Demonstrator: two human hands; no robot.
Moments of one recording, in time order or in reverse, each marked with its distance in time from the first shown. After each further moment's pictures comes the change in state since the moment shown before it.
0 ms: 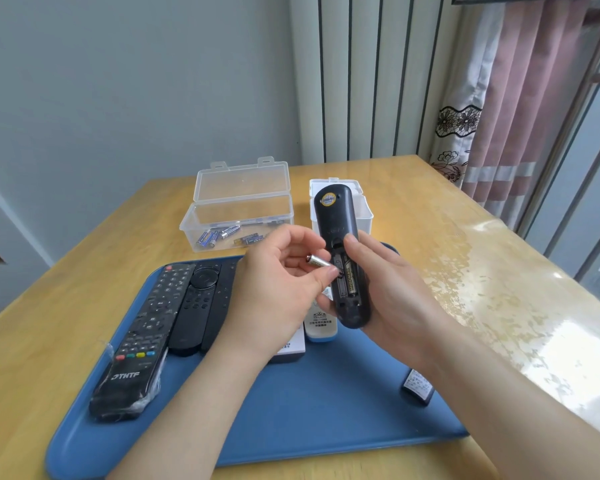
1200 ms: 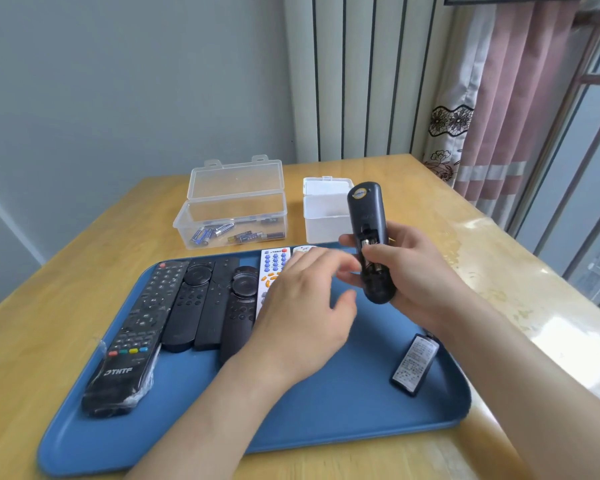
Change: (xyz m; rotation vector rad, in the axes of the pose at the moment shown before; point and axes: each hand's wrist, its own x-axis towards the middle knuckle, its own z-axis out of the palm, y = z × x) left_hand -0.017 -0.002 0.020 0.582 -0.210 0.268; right_hand 0.012 -0.021 -0.031 -0.209 0.142 -0.083
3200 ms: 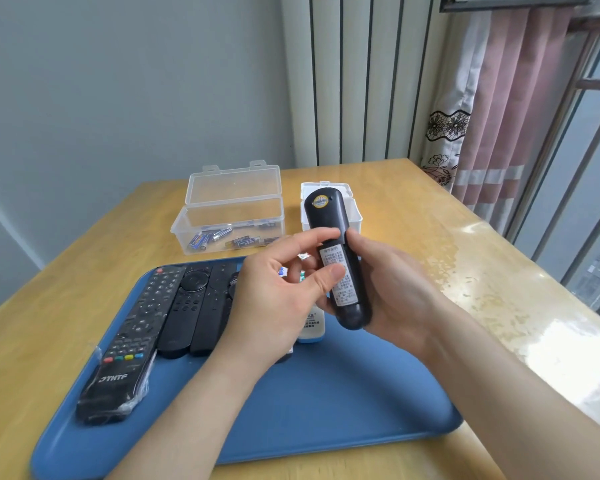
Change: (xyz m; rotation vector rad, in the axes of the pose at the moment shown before) left_hand 0.008 0.000 -0.012 -0.687 0.199 -0.149; right_hand -0.016 -0.003 0.020 0.275 -0.142 0.224
